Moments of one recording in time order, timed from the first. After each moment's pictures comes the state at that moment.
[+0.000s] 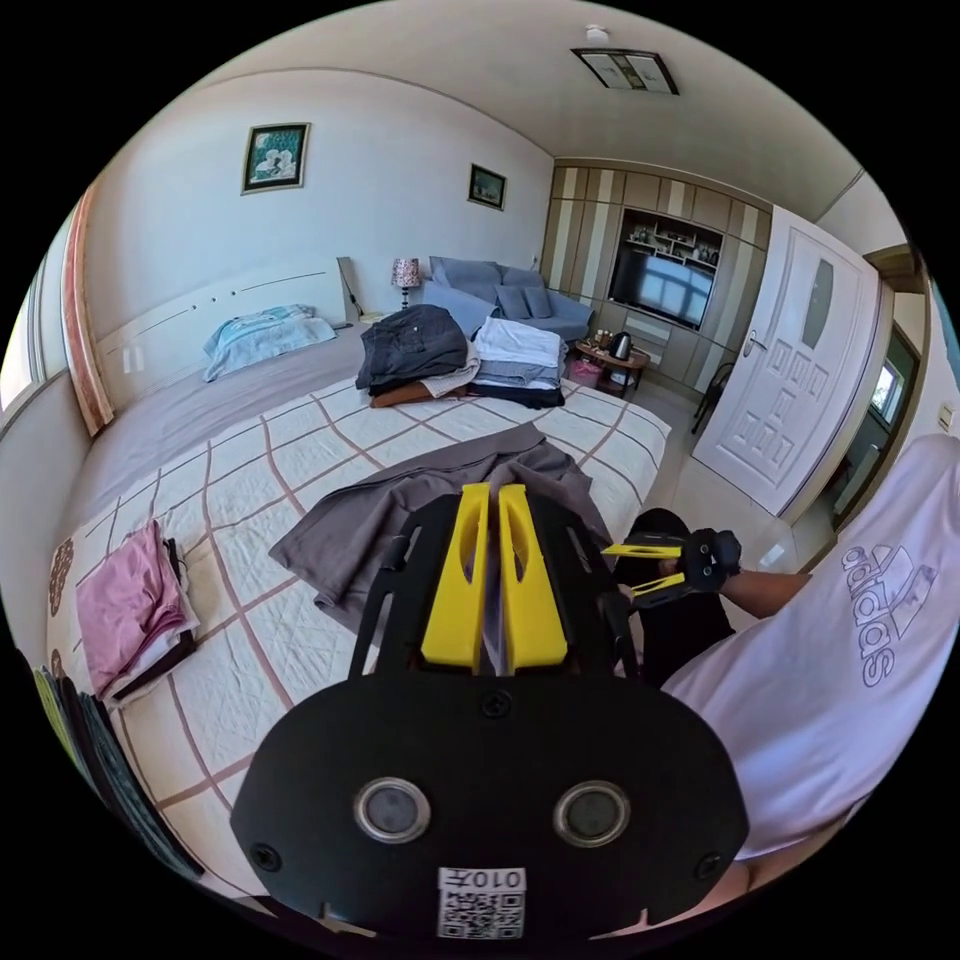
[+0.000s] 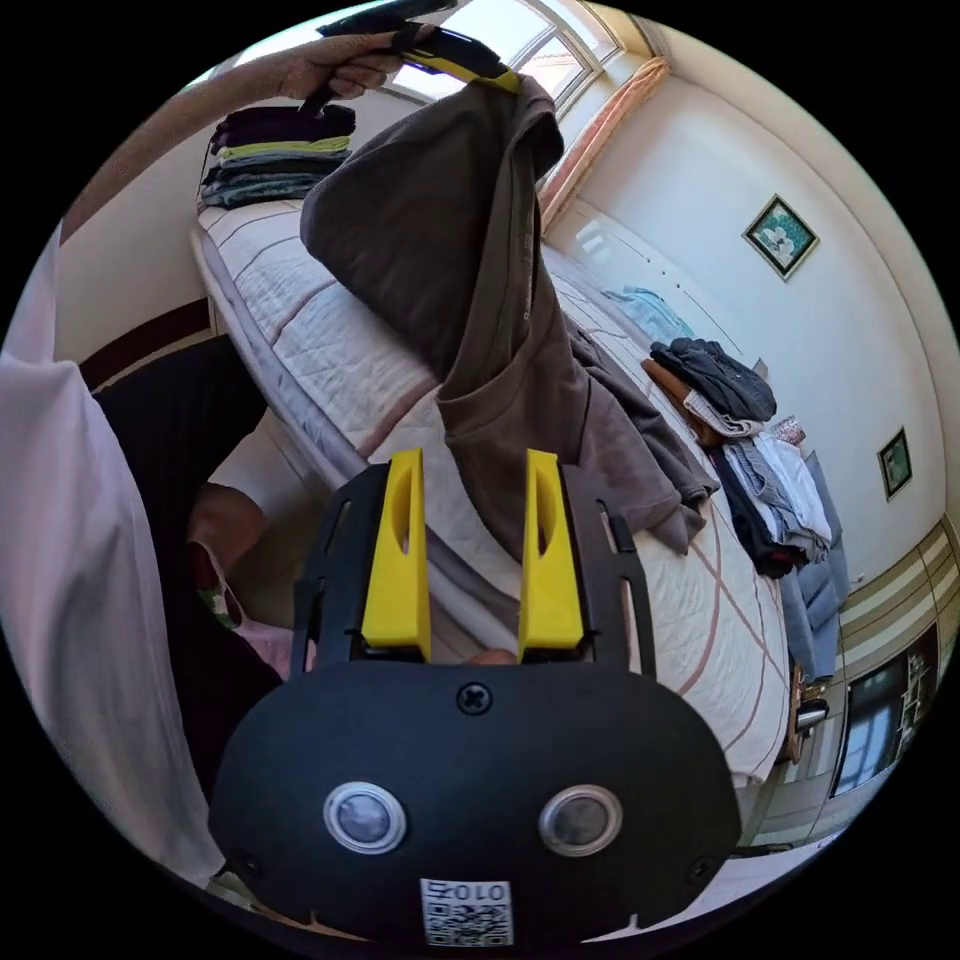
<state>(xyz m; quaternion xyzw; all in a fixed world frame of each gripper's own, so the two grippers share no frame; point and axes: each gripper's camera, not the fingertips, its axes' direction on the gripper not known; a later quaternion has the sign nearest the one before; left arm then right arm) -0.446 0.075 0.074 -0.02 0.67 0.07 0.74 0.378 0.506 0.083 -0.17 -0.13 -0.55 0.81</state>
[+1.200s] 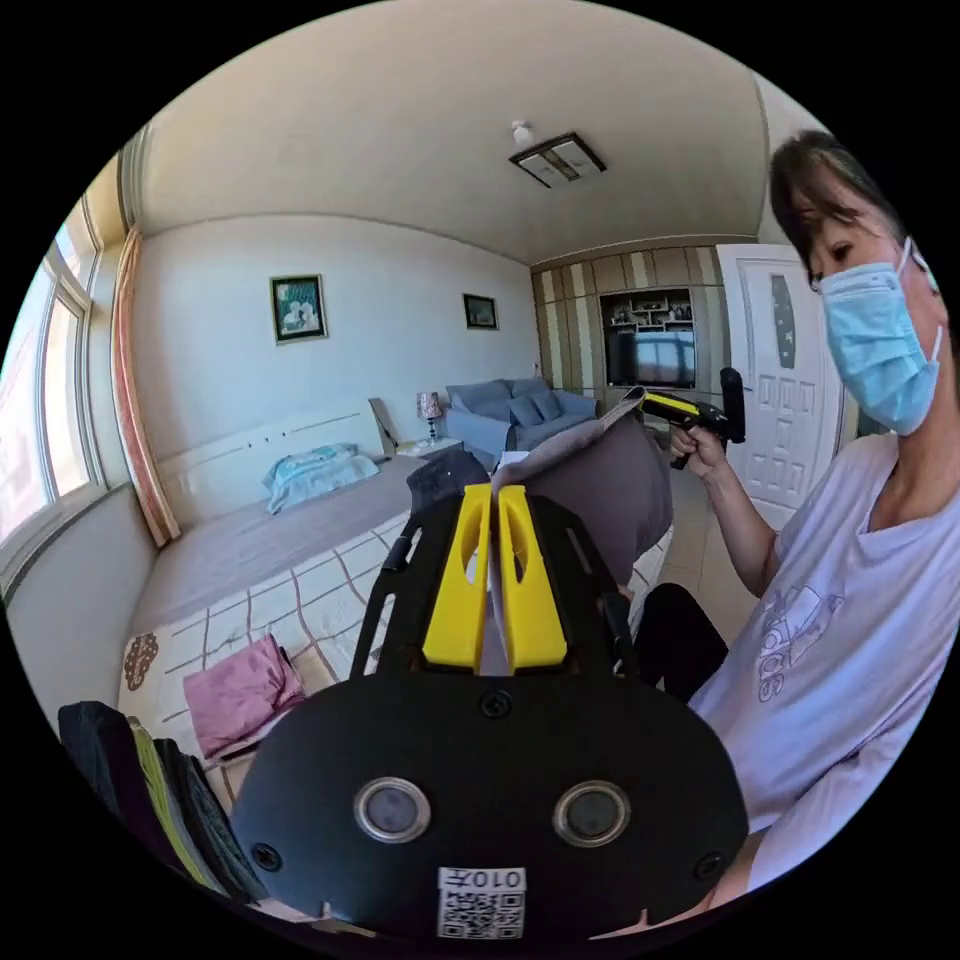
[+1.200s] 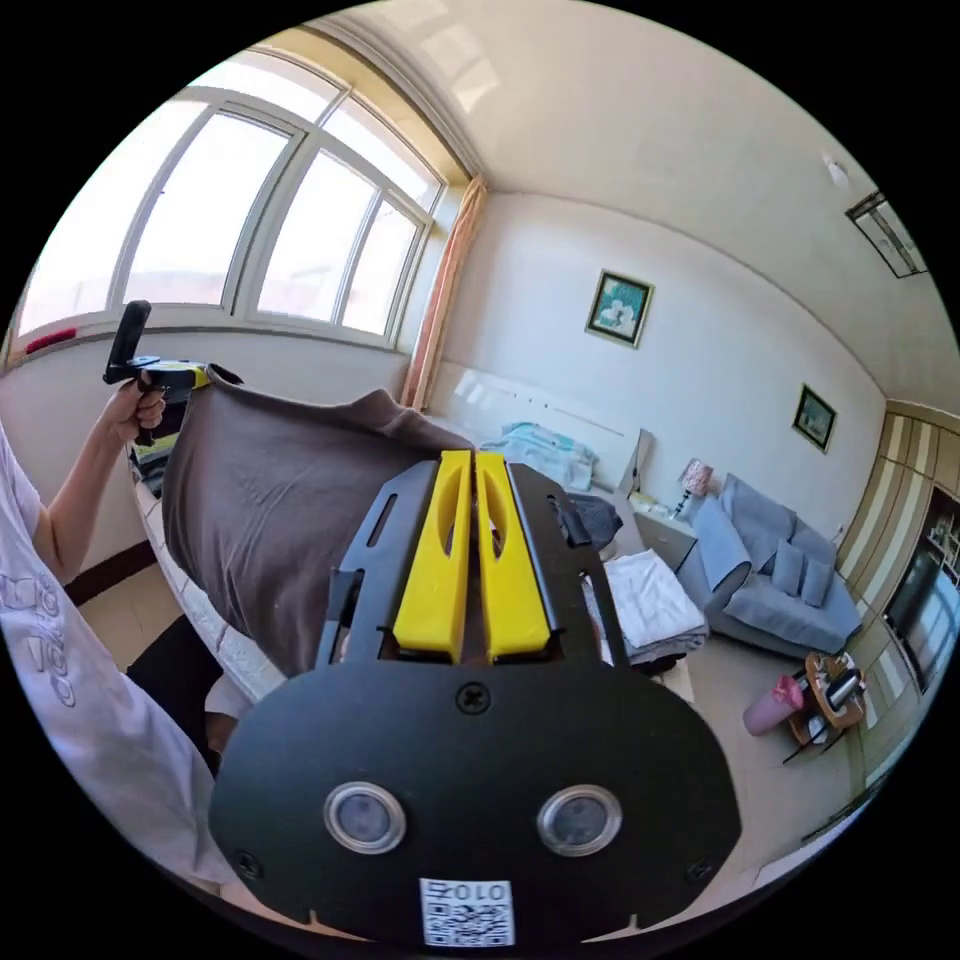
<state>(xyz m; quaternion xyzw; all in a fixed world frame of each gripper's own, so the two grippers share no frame) -0.611 -0.001 -0.015 0.09 0.64 0.01 0.77 0.433 0.112 -0.028 -0.02 -0.18 -0.40 0.90</state>
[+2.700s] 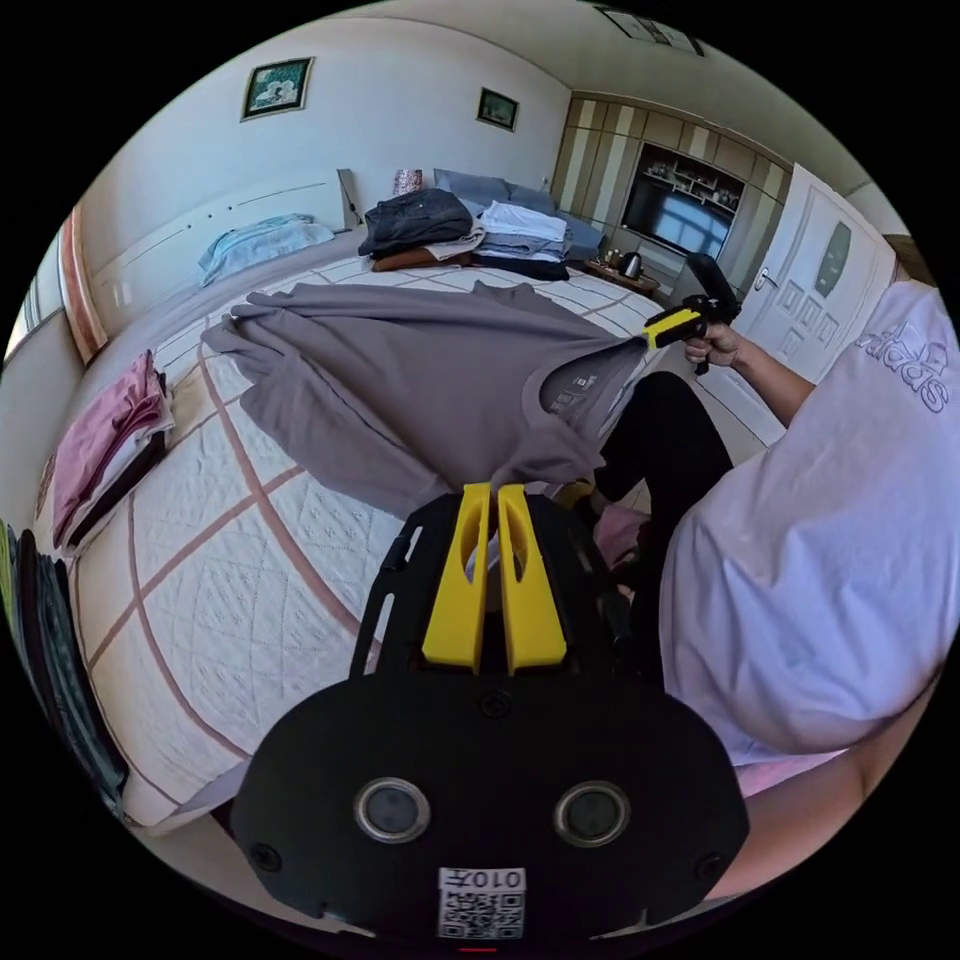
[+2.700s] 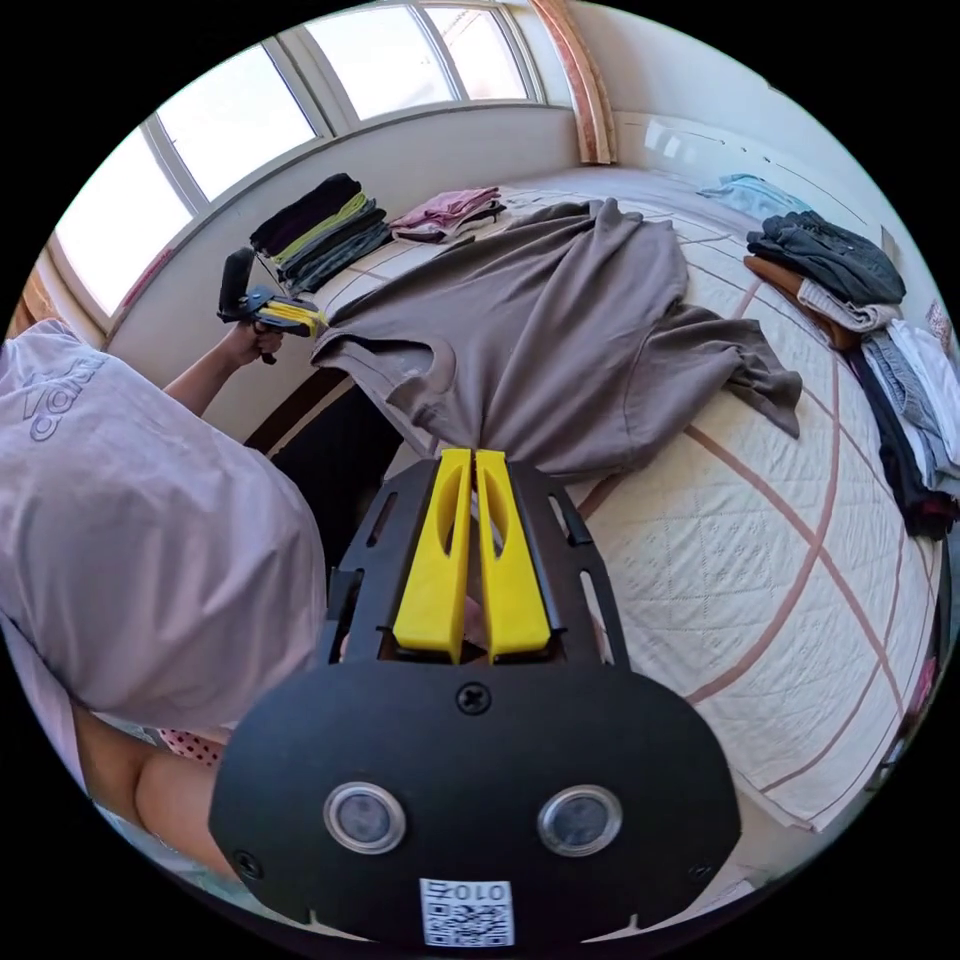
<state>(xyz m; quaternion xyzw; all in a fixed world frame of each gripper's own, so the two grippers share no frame) -0.467 0.211 0.080 -0.15 0.66 0.14 0.72 0.472 0.338 0.213 -0.41 -0.33 -0.41 0.74</state>
